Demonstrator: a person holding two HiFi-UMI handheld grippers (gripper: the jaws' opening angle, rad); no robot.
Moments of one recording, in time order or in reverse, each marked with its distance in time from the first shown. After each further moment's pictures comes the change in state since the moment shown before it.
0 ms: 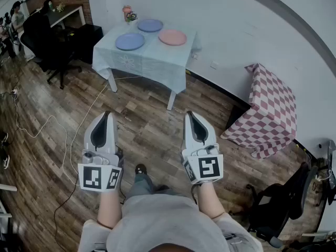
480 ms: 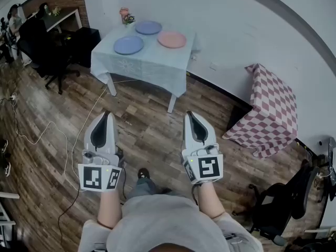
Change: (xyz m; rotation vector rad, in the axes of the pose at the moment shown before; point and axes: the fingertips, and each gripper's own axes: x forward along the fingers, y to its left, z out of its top) left arm 0.032 0.032 -0.008 -0.008 0.003 -0.020; right arm 0.040 0.003 -0.004 -0.005 0.005 -0.026
